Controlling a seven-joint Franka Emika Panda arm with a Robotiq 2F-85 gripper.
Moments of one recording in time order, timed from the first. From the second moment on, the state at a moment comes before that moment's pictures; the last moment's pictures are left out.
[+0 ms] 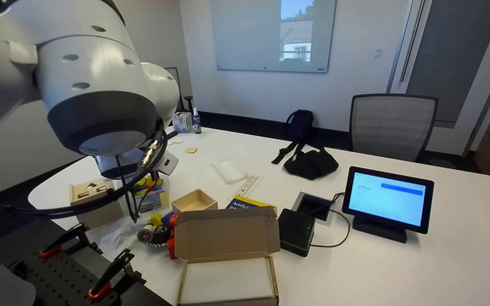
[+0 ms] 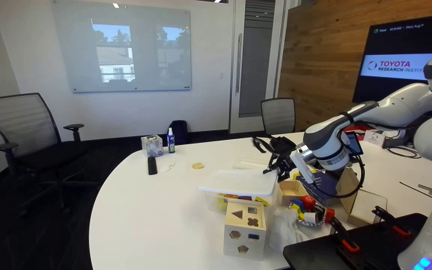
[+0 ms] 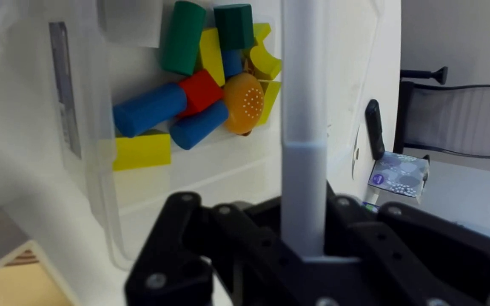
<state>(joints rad) -1.10 1.12 0.98 -2.54 -0.07 3.46 0.10</state>
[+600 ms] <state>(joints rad) -1.00 1.02 0.92 -2.53 -0.03 3.46 0.17</state>
